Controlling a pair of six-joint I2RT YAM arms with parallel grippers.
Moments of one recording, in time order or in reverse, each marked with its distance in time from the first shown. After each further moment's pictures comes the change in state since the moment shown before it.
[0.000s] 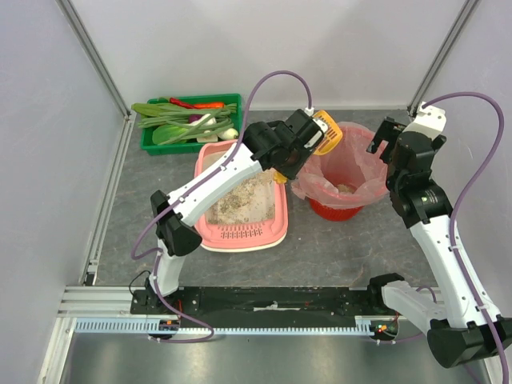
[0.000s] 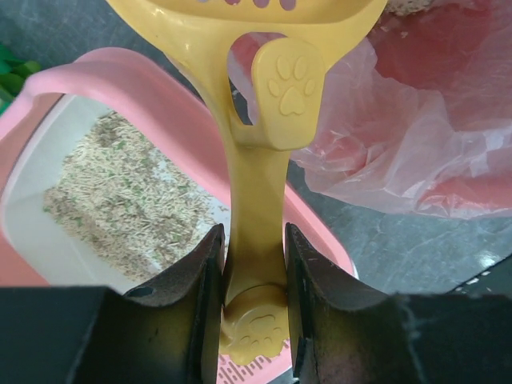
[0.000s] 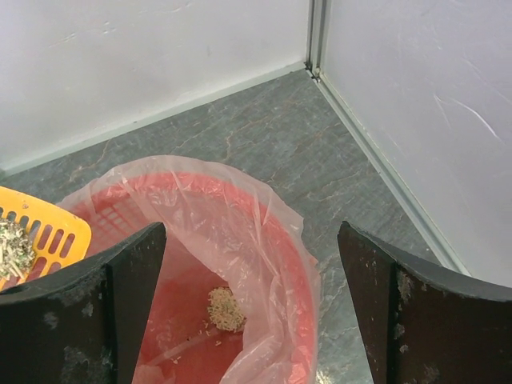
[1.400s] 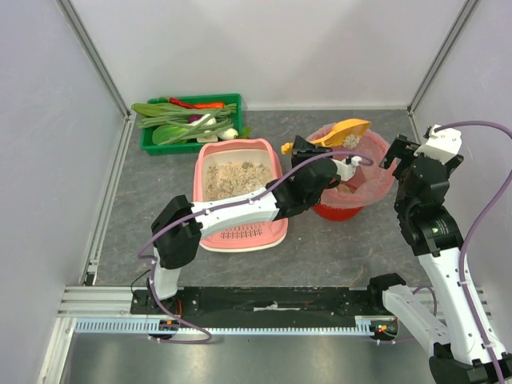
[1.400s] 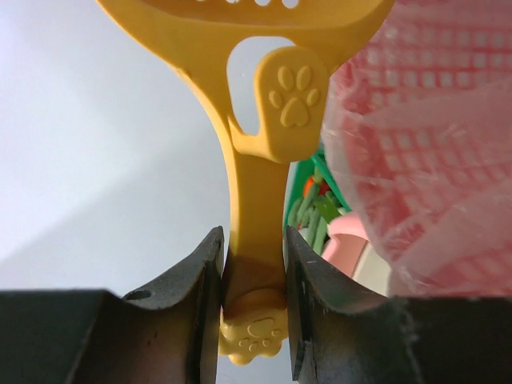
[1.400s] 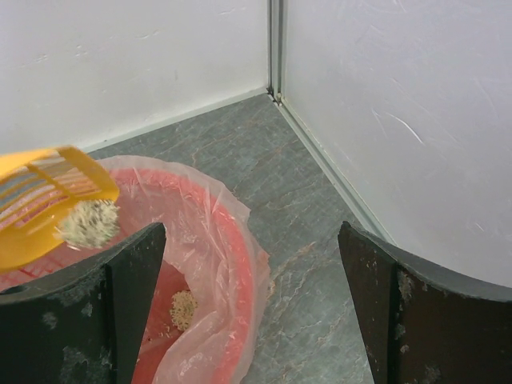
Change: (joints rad) left arm -0.181 -0.079 -0.666 1.228 -0.709 1.244; right arm 0.000 -0.206 -0.116 0.013 0.070 -0.108
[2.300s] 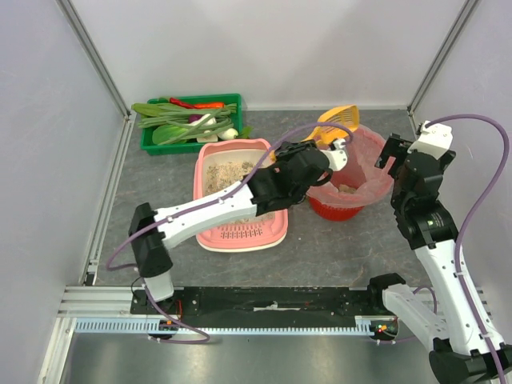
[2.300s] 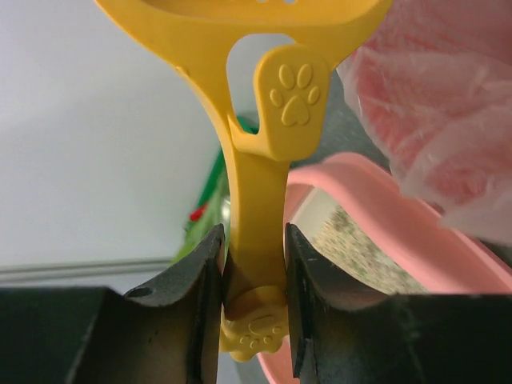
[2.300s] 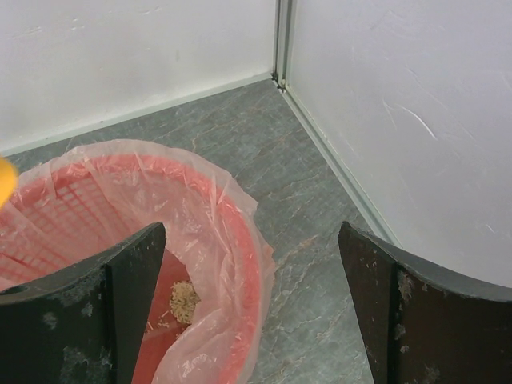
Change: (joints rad) left arm -0.017 -0.141 0.091 -0.360 0.052 -0.399; right arm 0.000 0.035 -0.007 0.001 -0.016 -0.010
